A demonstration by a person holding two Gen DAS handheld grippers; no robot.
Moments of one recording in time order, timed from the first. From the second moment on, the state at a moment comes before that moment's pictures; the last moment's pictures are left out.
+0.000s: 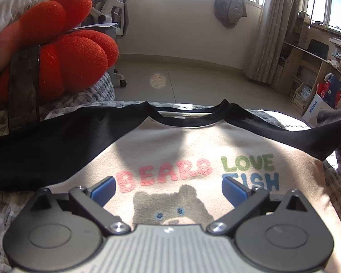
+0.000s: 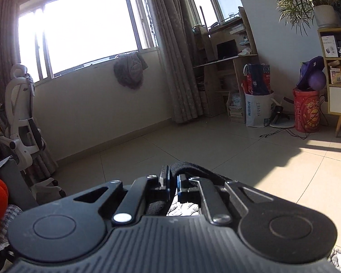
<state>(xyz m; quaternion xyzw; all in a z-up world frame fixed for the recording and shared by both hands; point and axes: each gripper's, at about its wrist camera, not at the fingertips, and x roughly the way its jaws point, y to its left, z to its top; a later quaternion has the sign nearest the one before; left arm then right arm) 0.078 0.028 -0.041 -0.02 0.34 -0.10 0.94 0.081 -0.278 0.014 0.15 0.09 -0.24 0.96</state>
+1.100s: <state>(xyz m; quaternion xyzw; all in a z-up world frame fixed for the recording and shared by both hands) 0.084 0.038 -0.041 -0.03 0.35 -0.08 0.93 0.095 -0.166 -0.006 0.08 0.28 0.10 0.95</state>
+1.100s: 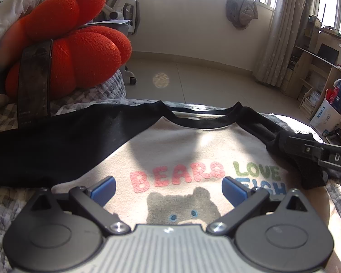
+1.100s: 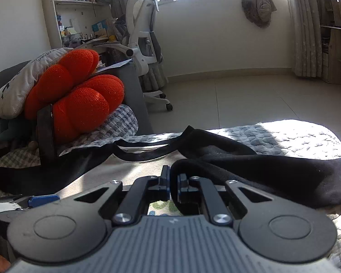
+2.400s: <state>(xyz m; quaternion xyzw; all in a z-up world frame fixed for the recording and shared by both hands) 0.085 0.039 -0.043 -0.03 0.36 -0.08 0.93 0.099 -0.173 -0.010 0.12 0.40 0.11 0.90</state>
